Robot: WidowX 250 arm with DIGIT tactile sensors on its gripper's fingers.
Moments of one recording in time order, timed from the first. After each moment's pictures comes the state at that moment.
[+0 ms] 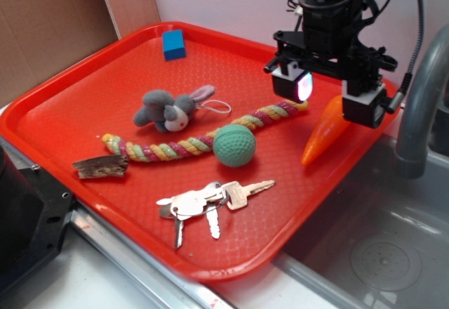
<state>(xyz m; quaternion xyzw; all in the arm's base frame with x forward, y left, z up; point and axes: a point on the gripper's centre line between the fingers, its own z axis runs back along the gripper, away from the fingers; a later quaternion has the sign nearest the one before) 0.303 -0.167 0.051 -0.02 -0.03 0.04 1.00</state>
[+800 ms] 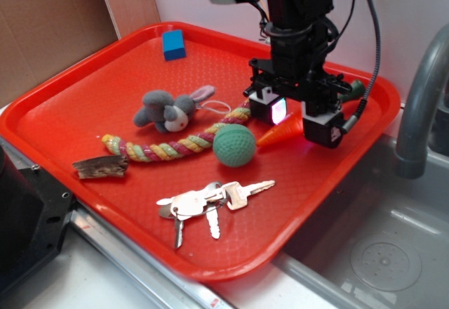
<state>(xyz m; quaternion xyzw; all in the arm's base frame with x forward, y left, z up) 0.284 -0.138 0.020 -0.06 0.03 0.02 1.00</state>
